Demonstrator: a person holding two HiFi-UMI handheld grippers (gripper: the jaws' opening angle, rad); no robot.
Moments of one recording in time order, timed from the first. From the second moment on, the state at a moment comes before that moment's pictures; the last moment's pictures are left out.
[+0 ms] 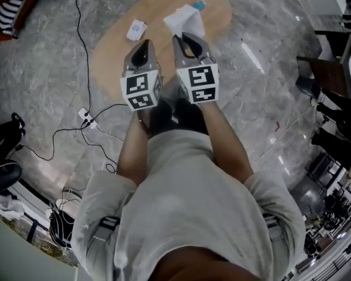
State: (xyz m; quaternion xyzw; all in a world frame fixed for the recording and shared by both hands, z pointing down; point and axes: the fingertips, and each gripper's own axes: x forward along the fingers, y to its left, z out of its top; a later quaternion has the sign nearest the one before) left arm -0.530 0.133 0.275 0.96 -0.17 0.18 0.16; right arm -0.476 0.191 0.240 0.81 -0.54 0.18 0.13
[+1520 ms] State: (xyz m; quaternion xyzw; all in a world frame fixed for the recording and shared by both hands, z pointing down) left arm -0.081 0.501 0.214 0.98 0.04 0.17 0.11; right arm -0.072 0.564 0.185 0.90 -0.40 0.15 0.06
